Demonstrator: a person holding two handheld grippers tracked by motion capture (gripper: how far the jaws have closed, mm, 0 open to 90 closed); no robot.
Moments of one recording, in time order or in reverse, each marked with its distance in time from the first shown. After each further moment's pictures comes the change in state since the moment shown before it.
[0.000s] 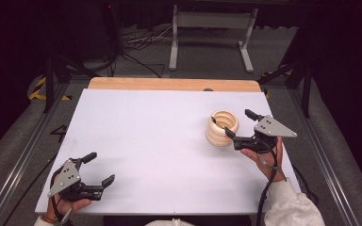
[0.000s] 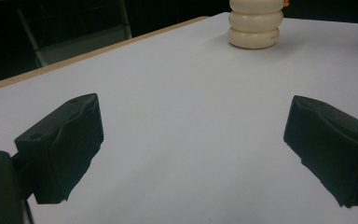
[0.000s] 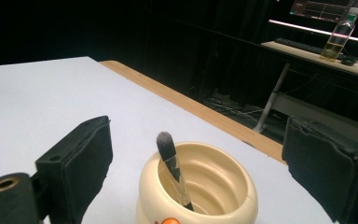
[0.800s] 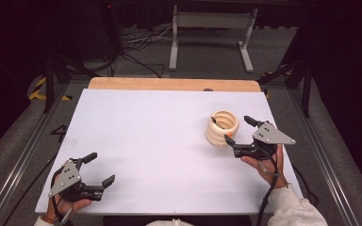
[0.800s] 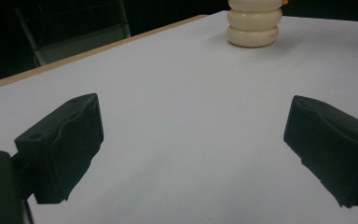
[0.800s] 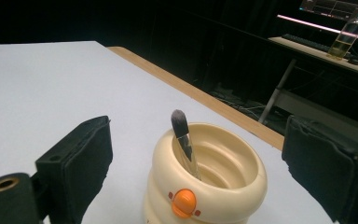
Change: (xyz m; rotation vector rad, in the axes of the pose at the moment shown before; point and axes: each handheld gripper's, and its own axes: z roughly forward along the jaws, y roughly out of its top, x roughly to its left) left arm 0.000 0.000 0.000 0.006 -0.006 0.005; right arm 0.010 -0.010 -0.009 0.028 0.015 -0.048
